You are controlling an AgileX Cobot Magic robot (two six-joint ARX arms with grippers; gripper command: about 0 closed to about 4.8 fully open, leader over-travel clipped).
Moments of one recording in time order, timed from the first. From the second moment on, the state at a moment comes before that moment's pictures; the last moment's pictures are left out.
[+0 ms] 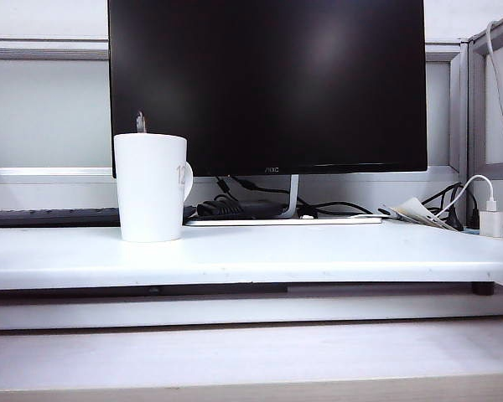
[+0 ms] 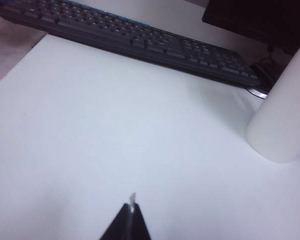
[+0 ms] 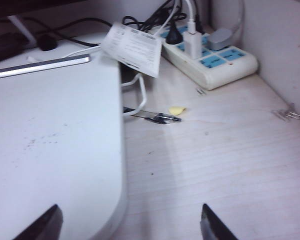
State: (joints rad) left arm 0.13 0.00 0.03 -0.19 0.15 -0.31; right arm 0.12 0.00 0.03 -0.20 0.14 0.18
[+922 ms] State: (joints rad) left arm 0.13 0.00 0.02 -0.06 0.09 -0.06; right arm 0.12 0.00 0.02 -0.04 0.15 0.19
